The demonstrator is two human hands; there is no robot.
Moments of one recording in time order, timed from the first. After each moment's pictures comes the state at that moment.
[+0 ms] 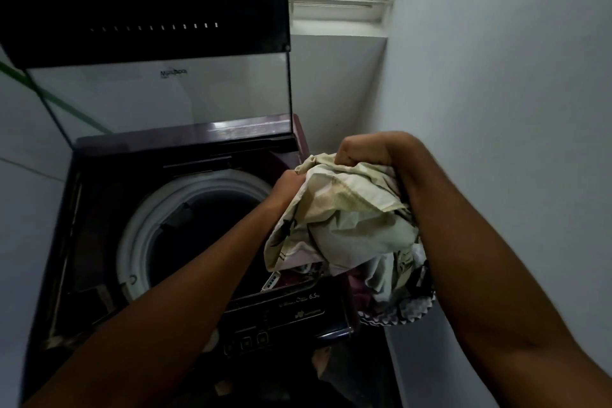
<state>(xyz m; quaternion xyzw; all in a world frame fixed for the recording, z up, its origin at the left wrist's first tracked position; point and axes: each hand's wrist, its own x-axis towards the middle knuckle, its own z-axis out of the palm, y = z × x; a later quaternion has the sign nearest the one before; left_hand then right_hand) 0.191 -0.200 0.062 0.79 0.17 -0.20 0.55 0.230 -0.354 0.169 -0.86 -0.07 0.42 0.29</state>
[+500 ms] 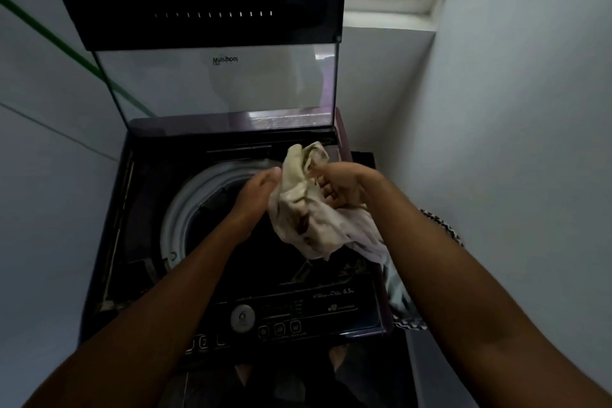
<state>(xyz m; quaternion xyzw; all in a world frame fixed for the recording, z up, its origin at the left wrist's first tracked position) 0.139 -0.083 0.018 0.73 0.19 -0.08 0.66 0.227 -0.263 0.056 -0.74 0.12 0.49 0.44</state>
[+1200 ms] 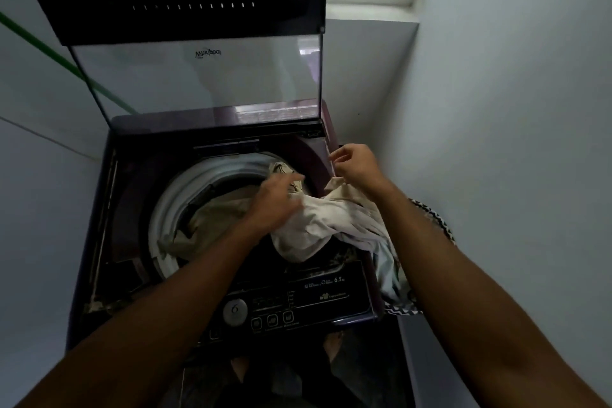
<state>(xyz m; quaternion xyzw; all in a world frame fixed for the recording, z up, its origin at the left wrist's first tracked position) 0.140 -0.119 -0.005 0.92 0.03 -0.09 0.38 0.212 -0.304 0.047 -0.89 0.04 0.14 0.44</state>
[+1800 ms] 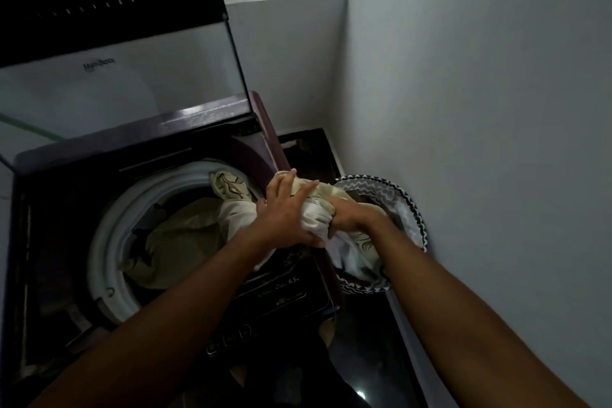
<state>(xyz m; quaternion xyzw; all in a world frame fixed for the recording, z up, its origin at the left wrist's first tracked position) 0.140 -0.230 -0.010 0.95 -0.16 -0.20 0.16 0.163 -0.420 -0.052 -0.87 -0.05 0.38 0.31</state>
